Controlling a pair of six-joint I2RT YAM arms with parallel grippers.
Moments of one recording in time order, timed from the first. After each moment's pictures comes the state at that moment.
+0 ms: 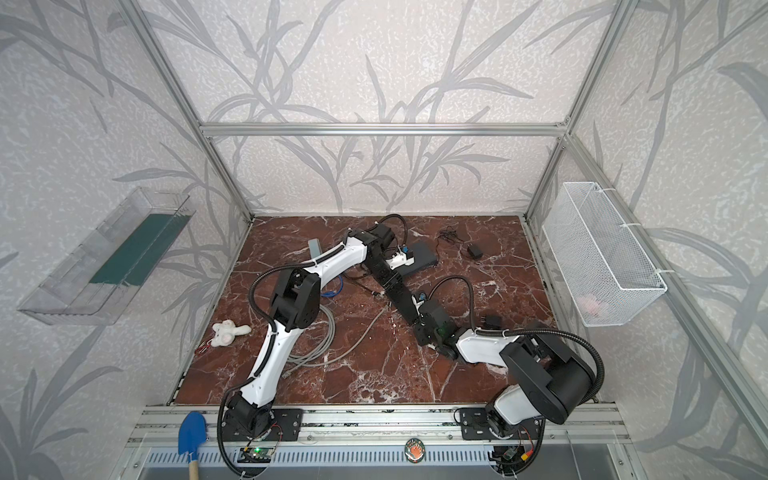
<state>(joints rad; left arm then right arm) -0.58 2.44 2.09 -1.07 0.48 0.27 0.66 1.46 0.45 0.16 0.13 0.22</state>
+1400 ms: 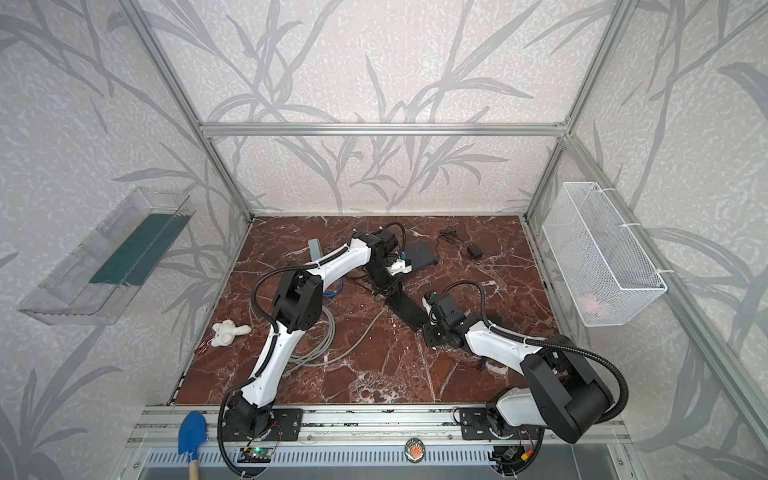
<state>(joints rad) -0.60 2.44 2.12 -1.20 0.45 0.14 0.56 1.36 0.54 -0.22 -0.07 0.28</state>
